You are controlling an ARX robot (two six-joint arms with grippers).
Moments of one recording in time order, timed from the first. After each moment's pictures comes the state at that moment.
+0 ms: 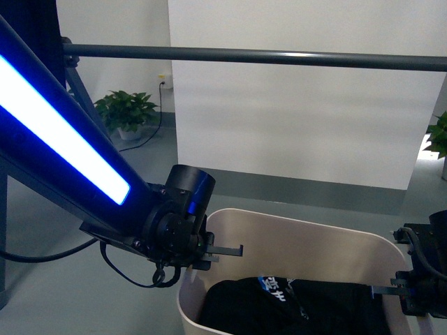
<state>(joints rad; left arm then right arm) -0.35 2.53 1.61 0.16 -0.19 -0.15 -0.07 2.38 1.11 0.44 0.10 0.01</state>
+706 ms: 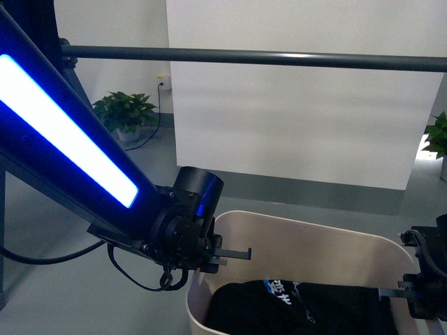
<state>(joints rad) -0.37 2.53 1.61 0.16 -0.19 -0.15 -0.08 2.38 1.11 0.44 0.11 0.01</state>
